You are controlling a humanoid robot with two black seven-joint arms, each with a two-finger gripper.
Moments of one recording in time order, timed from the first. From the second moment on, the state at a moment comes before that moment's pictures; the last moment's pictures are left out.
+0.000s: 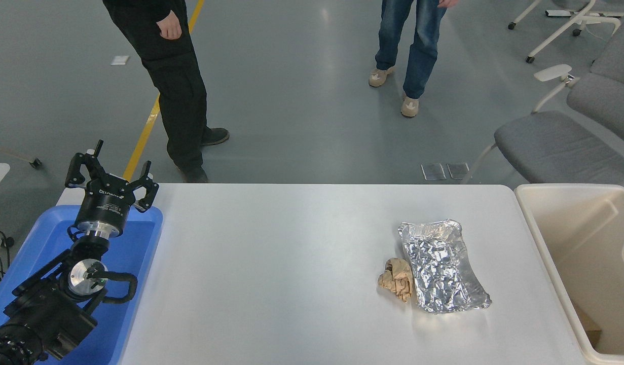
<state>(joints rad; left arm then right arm) -0.57 0.28 -0.89 -0.47 -0.07 -0.59 -0.49 0.74 -0.49 -0.78 0.15 0.07 0.00 -0.27</state>
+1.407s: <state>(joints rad) -0.57 0.28 -0.89 -0.47 -0.07 -0.59 -0.49 1.42 -0.74 -1.02 1.06 -0.02 0.02 -0.28</state>
